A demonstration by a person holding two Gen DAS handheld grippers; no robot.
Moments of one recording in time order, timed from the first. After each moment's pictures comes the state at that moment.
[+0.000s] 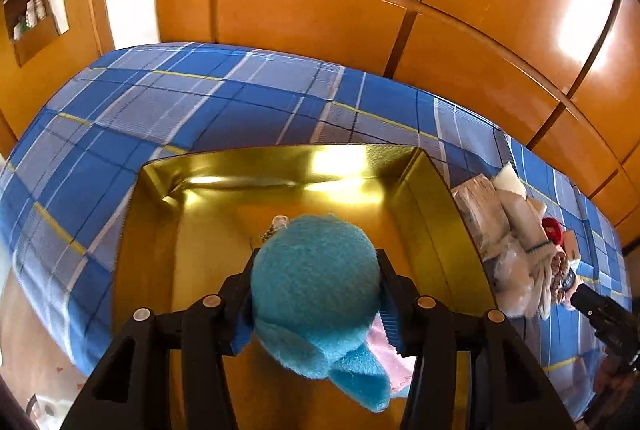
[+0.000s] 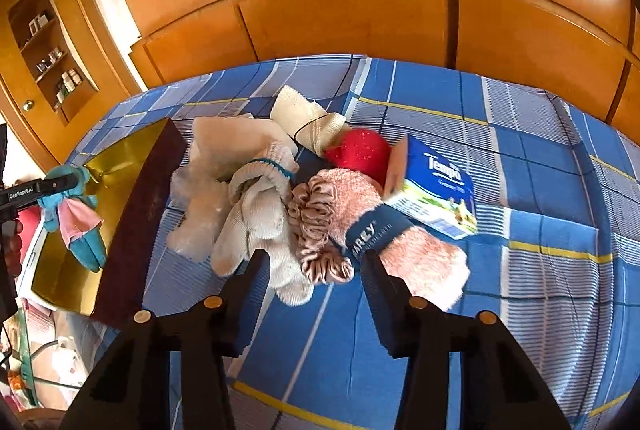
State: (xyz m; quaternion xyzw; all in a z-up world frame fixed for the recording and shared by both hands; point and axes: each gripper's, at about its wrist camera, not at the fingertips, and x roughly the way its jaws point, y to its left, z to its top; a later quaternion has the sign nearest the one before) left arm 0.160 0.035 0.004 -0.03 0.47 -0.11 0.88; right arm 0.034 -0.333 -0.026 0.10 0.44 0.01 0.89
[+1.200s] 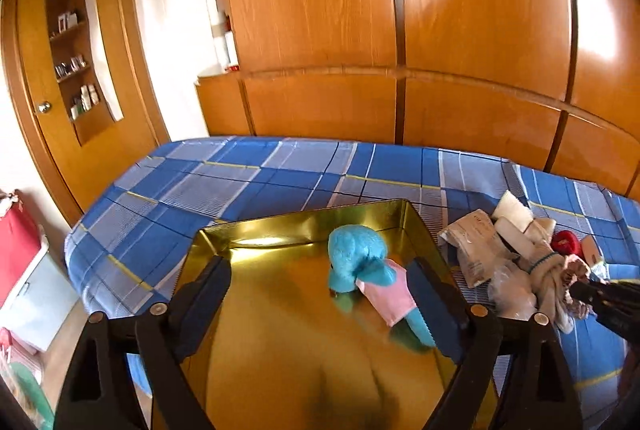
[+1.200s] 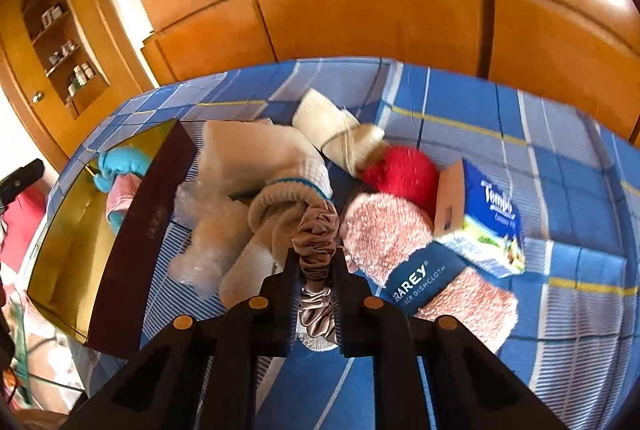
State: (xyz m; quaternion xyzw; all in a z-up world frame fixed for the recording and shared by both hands) left arm 0.089 -0.017 0.052 0.06 0.32 -0.02 0.95; right arm 0.063 -0.316 -0.033 0.09 0.42 0.04 0.90
